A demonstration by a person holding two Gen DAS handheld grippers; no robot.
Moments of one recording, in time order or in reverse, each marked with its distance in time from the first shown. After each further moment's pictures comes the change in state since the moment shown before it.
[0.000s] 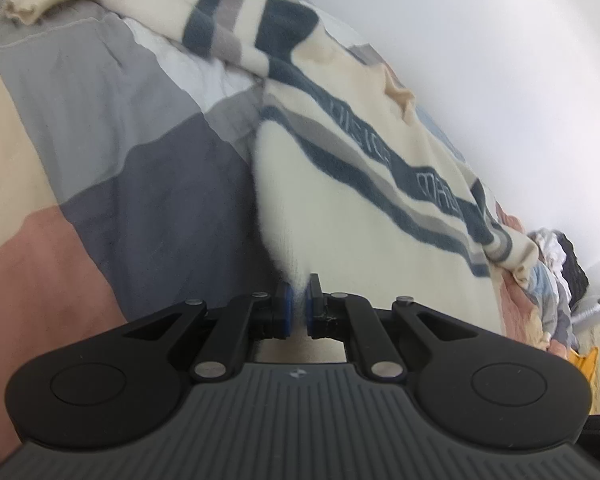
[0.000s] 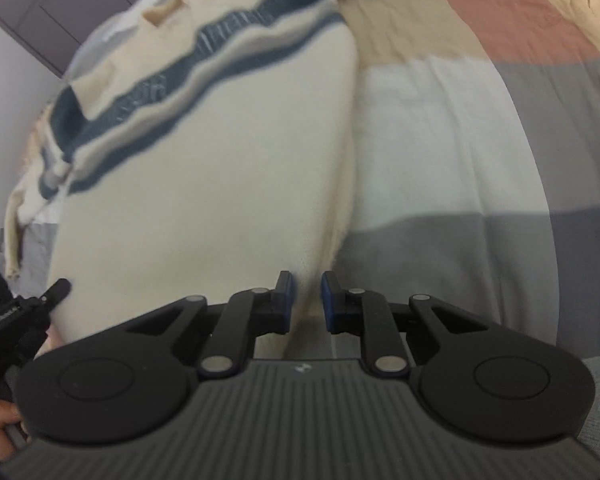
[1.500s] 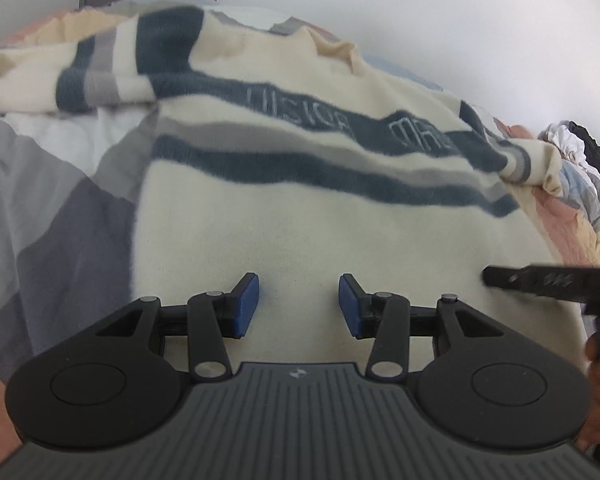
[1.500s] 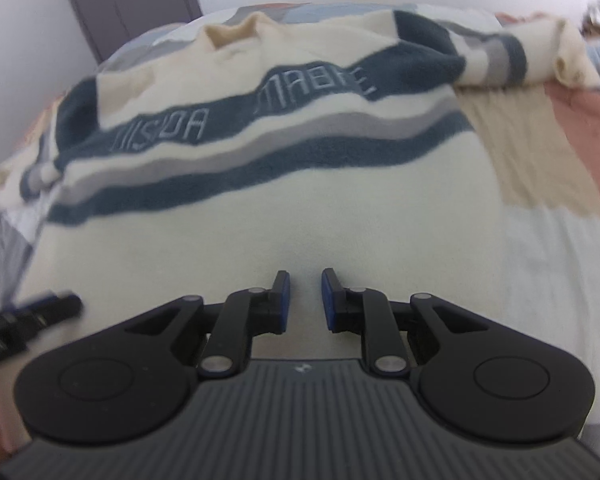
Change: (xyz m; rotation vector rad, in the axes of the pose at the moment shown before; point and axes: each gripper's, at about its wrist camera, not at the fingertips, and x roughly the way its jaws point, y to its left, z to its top) left arm 0.081 -0.059 0.002 0.407 0.007 0.069; right arm 0.086 0.071 0.052 -0.272 -0.252 0.002
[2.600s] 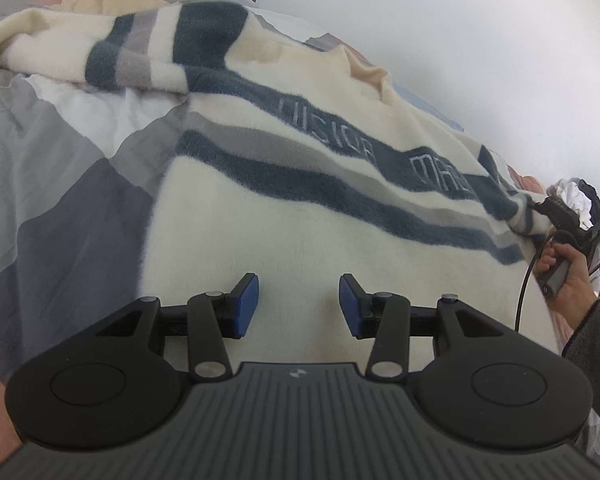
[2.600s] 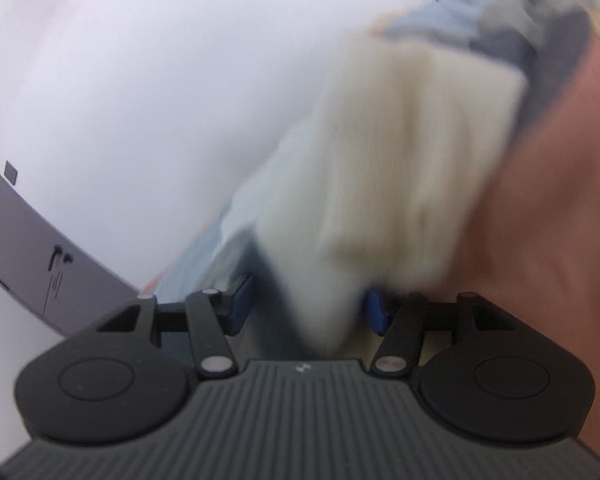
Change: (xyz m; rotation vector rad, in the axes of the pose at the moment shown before) left arm 0.003 0.013 0.004 -0.167 -0.053 0.005; right arm 0.137 -0.292 0.150 0.671 -0.510 0.132
